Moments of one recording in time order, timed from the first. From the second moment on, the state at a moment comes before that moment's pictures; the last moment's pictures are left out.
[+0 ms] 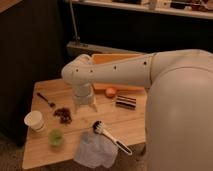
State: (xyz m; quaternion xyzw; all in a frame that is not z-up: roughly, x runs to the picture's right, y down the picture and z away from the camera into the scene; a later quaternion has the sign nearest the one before) arm -0.102 0.099 0.706 -0.27 0.23 0.64 0.68
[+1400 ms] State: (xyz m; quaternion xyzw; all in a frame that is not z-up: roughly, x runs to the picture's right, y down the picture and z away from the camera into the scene) arm -0.096 0.045 0.725 -0.28 0.03 0.59 0.76
